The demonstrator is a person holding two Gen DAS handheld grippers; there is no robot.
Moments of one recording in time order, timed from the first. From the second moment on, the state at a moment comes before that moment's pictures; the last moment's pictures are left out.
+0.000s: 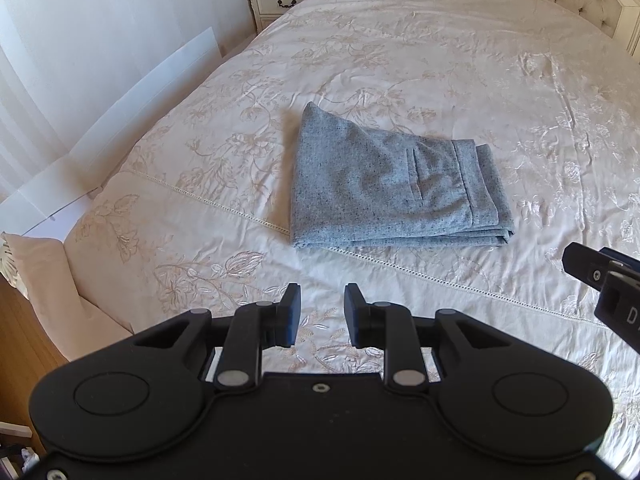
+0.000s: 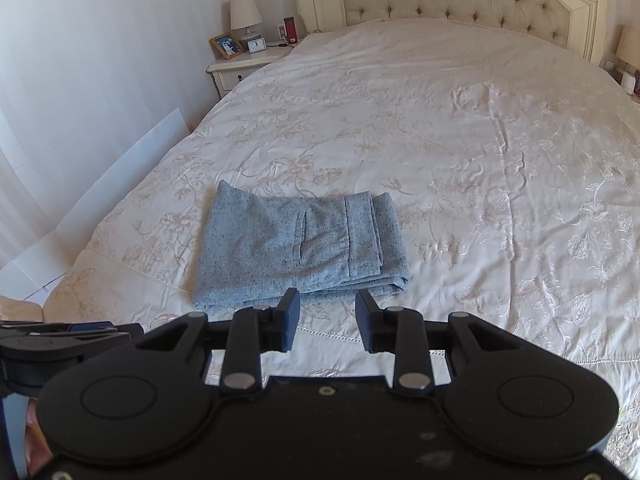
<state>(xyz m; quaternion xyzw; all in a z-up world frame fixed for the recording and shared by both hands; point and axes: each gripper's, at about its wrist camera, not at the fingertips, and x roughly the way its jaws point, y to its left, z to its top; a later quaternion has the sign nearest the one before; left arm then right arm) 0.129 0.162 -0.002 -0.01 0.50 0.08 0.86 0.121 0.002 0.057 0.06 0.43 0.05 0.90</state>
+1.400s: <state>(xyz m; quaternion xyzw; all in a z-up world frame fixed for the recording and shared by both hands) 0.134 0.163 -0.008 0.01 0.50 0.07 0.86 0.132 0.011 0.049 0.06 0.45 0.04 0.89</state>
